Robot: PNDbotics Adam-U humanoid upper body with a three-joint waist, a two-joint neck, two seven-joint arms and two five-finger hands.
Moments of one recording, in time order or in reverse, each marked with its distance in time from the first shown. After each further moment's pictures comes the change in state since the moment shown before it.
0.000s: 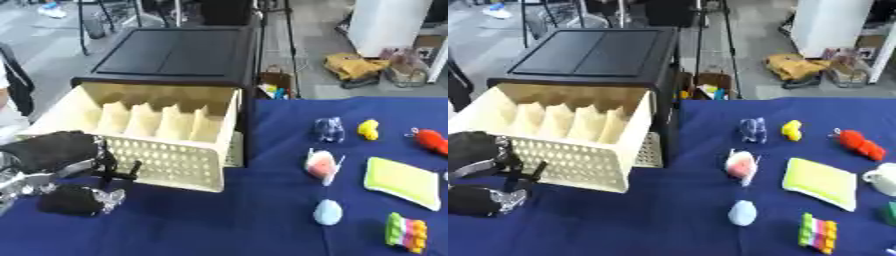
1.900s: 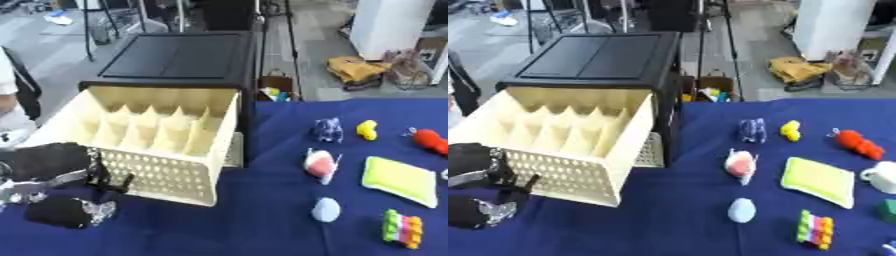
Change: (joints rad) left arm 0.057 0.026 0.007 0.000 0.091 -0.048 -0.020; right arm 0.018 0.000 0.000 0.000 0.009 0.001 -0.008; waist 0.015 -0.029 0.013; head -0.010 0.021
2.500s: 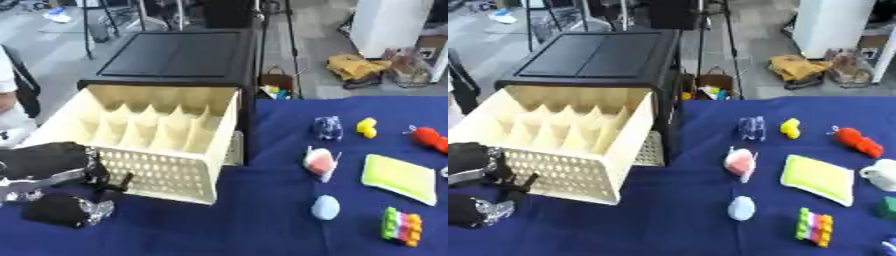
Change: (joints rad) left arm 0.007 0.000 0.006 0.000 0.046 0.001 0.006; right arm 0.000 0.000 0.000 0.000 0.000 0.001 -0.001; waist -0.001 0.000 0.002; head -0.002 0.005
